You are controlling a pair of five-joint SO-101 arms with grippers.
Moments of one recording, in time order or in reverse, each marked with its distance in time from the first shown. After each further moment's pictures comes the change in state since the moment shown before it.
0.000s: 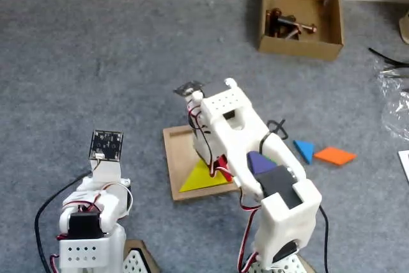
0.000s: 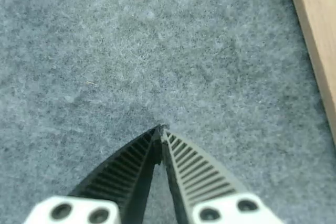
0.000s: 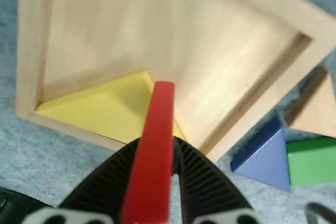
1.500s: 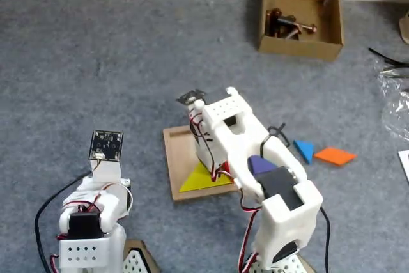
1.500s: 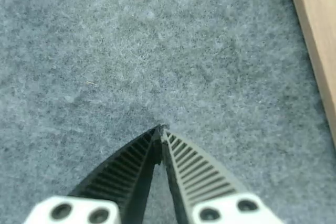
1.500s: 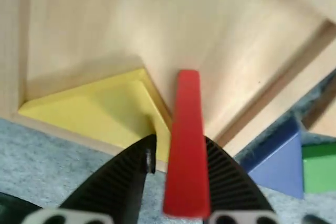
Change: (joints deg) left arm 0.0 0.0 0.0 0.0 0.0; right arm 0.0 -0.4 6.5 -4.5 0.0
